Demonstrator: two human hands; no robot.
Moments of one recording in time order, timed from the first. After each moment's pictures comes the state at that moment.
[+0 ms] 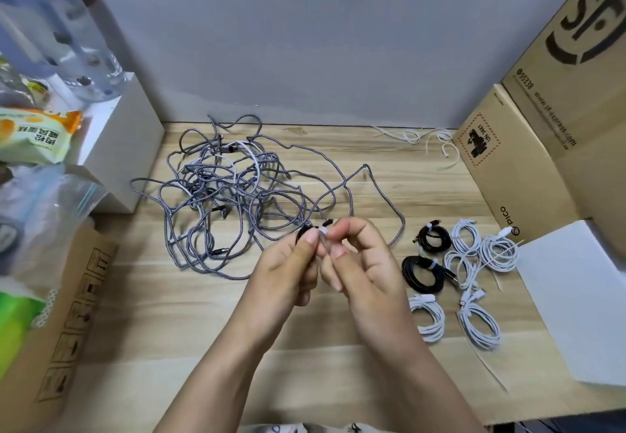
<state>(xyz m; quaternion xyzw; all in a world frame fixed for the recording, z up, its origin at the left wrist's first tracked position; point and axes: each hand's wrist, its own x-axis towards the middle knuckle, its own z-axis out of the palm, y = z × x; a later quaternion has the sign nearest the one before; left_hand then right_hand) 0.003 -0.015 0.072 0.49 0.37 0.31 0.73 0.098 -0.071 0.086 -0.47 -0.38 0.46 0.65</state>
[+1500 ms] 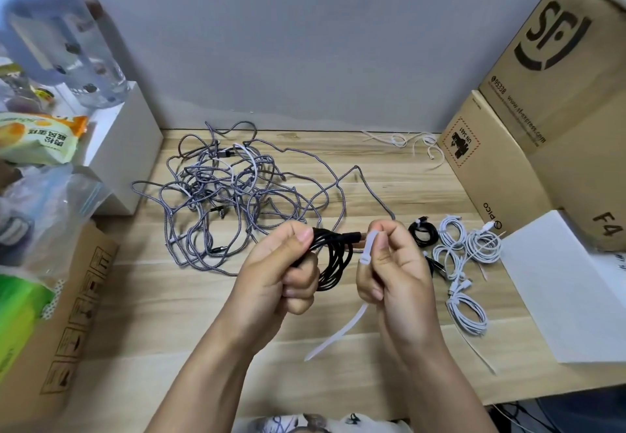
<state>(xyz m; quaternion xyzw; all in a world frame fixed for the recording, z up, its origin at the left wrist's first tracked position) -0.017 -0.032 0.095 0.35 0.27 0.30 0.85 0.100 -0.101 0.101 -0.52 -0.24 0.44 0.70</state>
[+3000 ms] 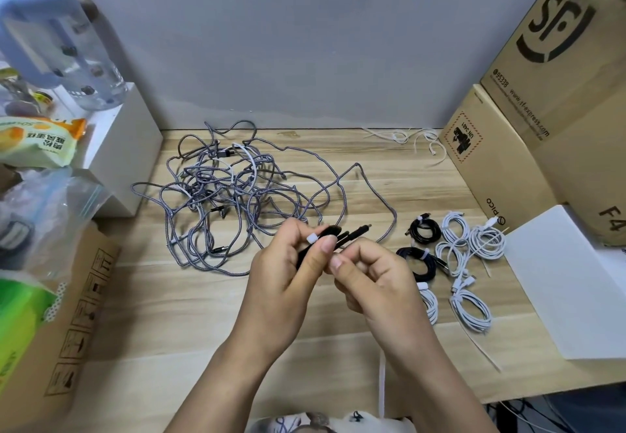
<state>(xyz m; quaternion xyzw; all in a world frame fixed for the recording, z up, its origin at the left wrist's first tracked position) -0.006 -0.043 0.087 0.64 0.32 0.40 0.58 0.096 -0.105 0.102 -0.58 -0.35 0.44 0.58</state>
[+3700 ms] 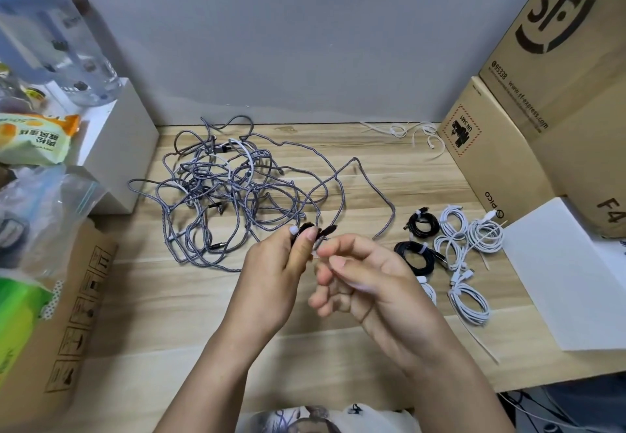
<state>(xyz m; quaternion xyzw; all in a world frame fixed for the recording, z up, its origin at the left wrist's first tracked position) -0.010 -0.031 0.074 0.71 0.42 0.30 0.48 0.100 -0.108 0.107 -0.42 -0.23 0.63 0.61</state>
